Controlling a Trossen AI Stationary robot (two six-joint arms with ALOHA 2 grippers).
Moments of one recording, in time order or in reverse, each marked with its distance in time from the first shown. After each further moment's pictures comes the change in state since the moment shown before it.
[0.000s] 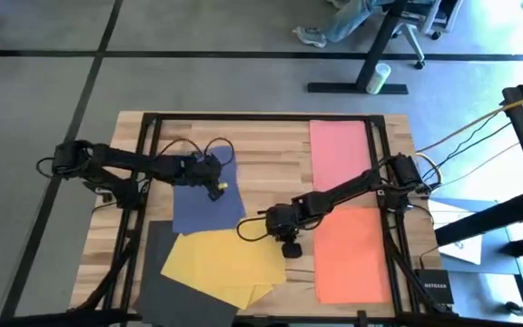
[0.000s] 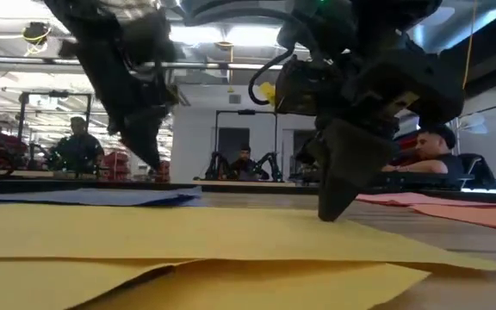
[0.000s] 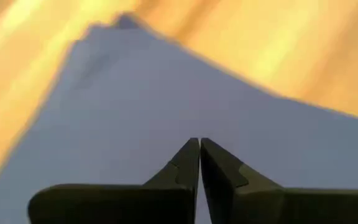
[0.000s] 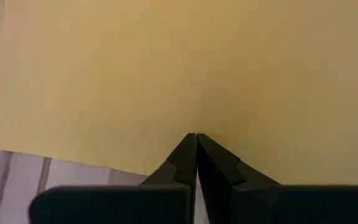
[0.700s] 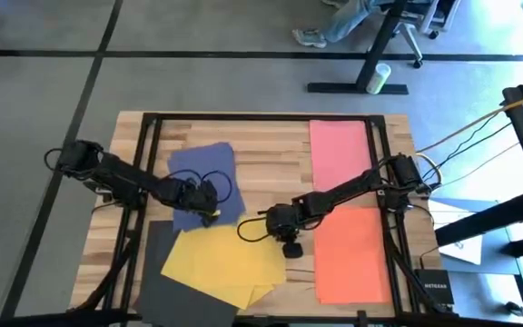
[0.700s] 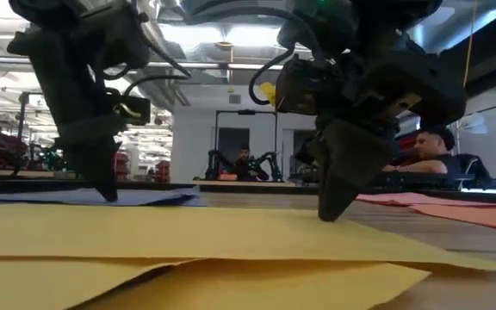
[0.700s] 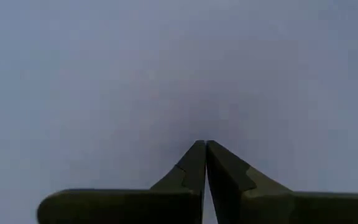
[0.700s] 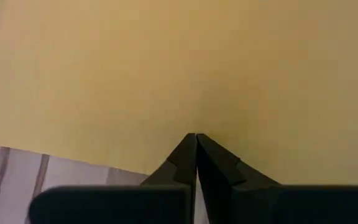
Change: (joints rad) left arm -0.209 0.126 -0.082 -0.075 -0.011 -0.300; right arm 0.000 0.000 0.000 0.000 0.001 -0.021
